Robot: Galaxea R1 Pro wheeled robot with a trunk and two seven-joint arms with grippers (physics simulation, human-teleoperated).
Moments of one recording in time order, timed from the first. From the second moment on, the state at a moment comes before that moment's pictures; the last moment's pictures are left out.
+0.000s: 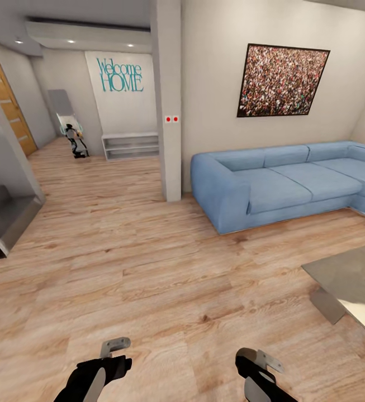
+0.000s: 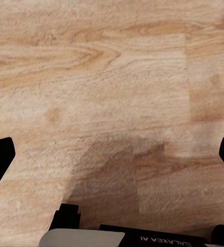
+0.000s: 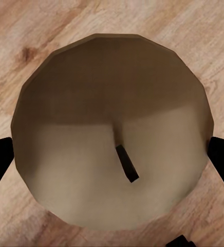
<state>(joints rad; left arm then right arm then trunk) -0.22 -0.01 -0.06 -1.03 0.30 0.64 0.21 -0.50 0.02 0.43 -0.27 -0.85 -0.12 -0.37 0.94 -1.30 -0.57</state>
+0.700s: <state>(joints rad) -0.22 -0.01 -0.06 -1.04 0.30 0.64 0.21 -0.50 0.02 0.43 -0.27 -0.85 -0.12 -0.37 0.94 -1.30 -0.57</state>
